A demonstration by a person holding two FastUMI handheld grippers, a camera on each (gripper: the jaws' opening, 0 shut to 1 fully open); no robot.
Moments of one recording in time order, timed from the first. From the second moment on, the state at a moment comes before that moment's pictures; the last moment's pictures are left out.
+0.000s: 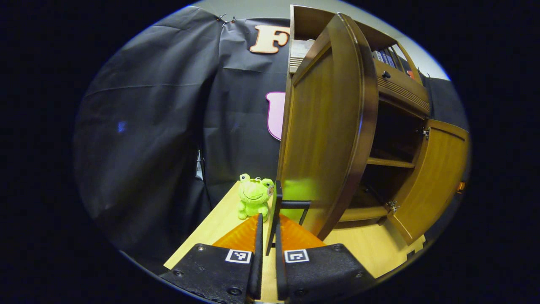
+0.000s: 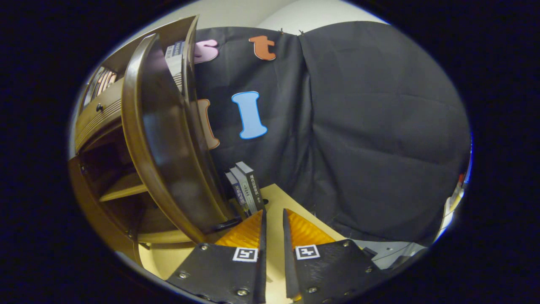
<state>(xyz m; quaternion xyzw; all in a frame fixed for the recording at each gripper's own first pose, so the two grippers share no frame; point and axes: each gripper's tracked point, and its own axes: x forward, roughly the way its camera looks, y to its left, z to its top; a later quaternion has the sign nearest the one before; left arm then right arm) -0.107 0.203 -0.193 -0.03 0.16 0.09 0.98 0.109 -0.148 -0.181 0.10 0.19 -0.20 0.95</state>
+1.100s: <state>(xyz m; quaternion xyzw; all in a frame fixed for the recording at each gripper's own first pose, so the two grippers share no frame) -0.168 0.290 -0.112 -0.05 0.09 0.23 0.97 0.107 -0.177 -0.126 0.05 0.13 -0.25 0.96</state>
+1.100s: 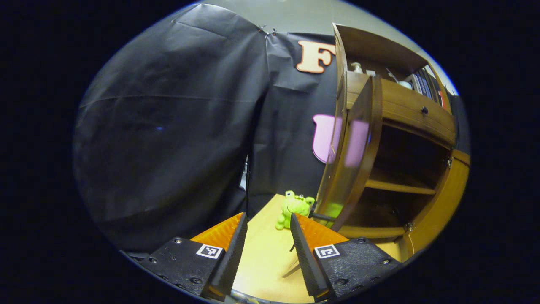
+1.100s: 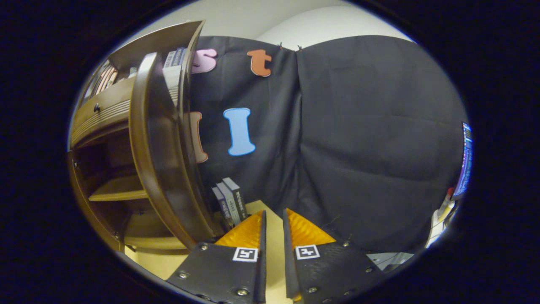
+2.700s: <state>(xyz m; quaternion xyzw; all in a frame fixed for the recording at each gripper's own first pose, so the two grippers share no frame) -0.065 0.021 0.079 0.02 -0.05 -0.05 1.00 0.143 0.057 0.072 0.04 -0.02 0.04 1.00</state>
